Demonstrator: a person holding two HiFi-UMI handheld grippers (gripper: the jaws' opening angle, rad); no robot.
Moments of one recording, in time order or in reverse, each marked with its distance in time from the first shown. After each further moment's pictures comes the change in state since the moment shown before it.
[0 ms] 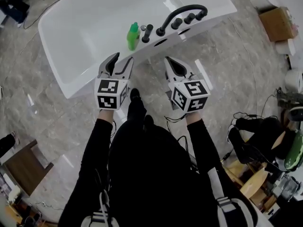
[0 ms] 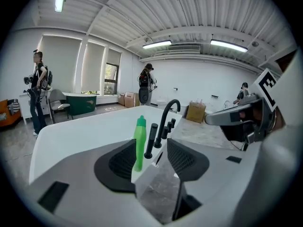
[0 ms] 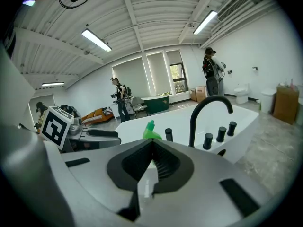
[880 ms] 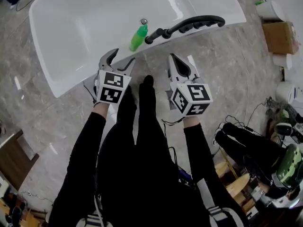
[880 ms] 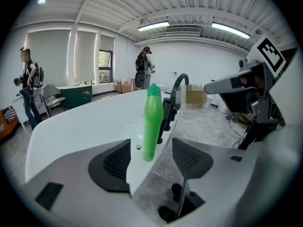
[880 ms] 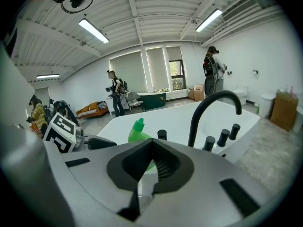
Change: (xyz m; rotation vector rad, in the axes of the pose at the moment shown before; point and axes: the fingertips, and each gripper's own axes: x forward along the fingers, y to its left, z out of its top) left arm 0.068 0.037 -0.058 0.060 0.188 -0.019; right arm 0.062 -0.027 0.008 -0.034 0.051 -0.059
